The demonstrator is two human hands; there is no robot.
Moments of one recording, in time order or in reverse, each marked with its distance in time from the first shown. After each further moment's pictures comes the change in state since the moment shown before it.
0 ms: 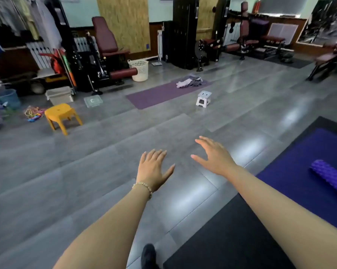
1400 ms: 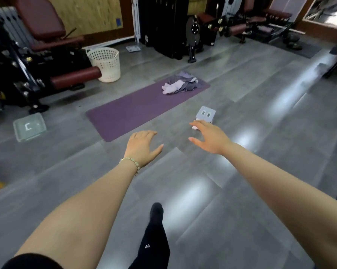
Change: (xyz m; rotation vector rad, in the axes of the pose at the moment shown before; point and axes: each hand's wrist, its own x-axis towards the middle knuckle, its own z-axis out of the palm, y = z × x) left_hand 1.120 -0.229 0.129 -0.082 -0.010 0.122; right_hand 1.064 0.371 0.023 -0.011 -0.095 0.025
